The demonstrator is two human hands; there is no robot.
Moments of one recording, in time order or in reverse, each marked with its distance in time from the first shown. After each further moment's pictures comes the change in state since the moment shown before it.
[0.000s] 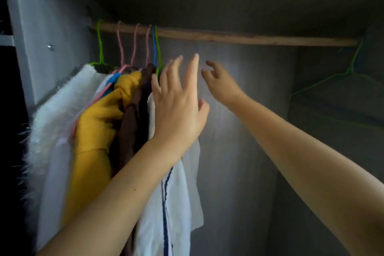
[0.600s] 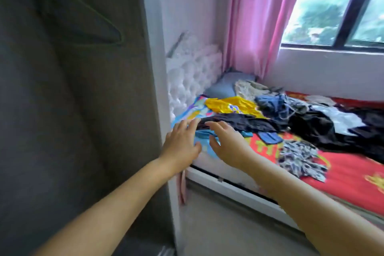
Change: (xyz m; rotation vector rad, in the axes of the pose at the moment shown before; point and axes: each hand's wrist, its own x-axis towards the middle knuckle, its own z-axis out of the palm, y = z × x) left_hand -0.235 0.419 0.099 -0.792 -0.965 0.482; right_hand -0.497 0.176 -0.318 -0.828 0.124 0.764
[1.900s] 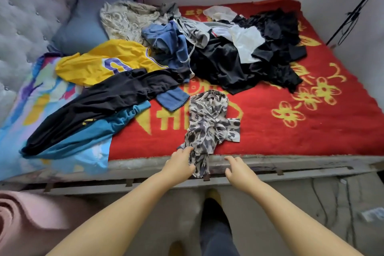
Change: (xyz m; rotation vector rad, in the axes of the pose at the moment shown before) left_hand 0.305 0.208 0.504 -0.190 -1.054 0.114; right_hand -0.054 0.571 0.055 0.163 -0.450 1.092
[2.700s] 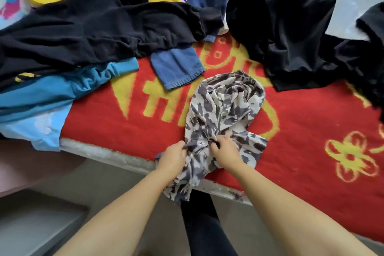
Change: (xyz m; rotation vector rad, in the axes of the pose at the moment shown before) left_hand 0.265 -0.044 0.070 -0.331 0.018 -0.466; right_hand 0.324 0.032 0.001 0.101 -0.269 -0.019
